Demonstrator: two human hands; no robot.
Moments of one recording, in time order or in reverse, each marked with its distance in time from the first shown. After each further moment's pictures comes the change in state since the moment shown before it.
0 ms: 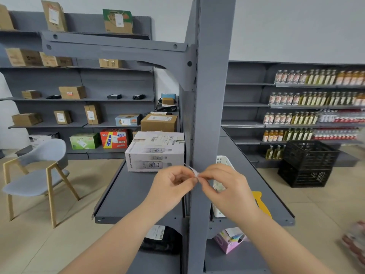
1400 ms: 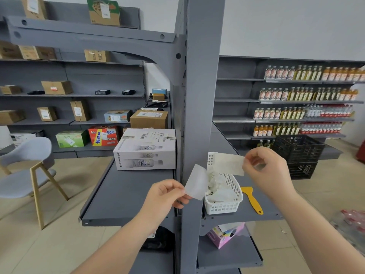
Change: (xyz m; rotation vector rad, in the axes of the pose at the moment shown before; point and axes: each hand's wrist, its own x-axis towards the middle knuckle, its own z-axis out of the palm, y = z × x) left_hand -0.006 -0.037 0.008 -0.089 -0.009 -0.316; right_hand 0.005 0.061 -0.071 -0.182 0.082 0.421
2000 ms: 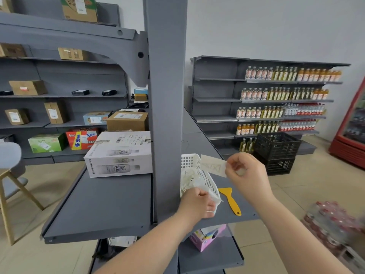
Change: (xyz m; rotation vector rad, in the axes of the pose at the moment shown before) left_hand 0.058 -0.018 0.137 -0.176 -0.132 -0.445; right_hand 0.003 0.034 -0.005 -0.012 0.024 0.042
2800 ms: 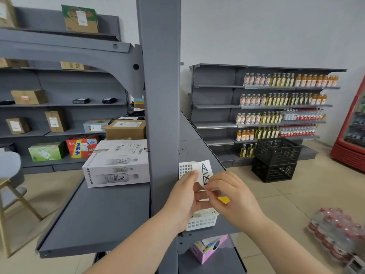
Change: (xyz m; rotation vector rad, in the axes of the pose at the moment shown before) left_hand -0.040 0.052 -0.011 -0.241 -0.138 0.211; right_hand -0.018 -0.001 0.017 -0.072 -0.135 -0.529
